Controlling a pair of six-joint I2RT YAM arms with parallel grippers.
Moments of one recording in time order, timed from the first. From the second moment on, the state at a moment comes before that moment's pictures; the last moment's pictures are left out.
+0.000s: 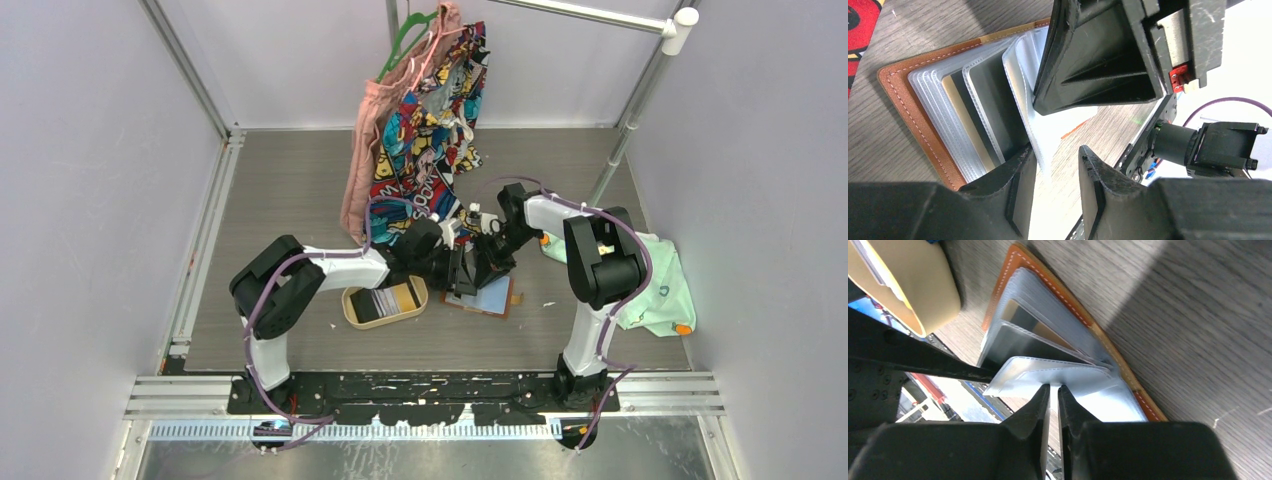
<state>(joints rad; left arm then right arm) -0.87 1.87 1.05 0.15 0.41 -0.76 0.26 1.90 1.16 -0.83 -0.68 -0.09</state>
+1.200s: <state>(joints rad) -0.84 1.86 1.07 0.11 0.39 -0.75 0.26 1.90 1.16 -0.84 -0.57 -0.11</state>
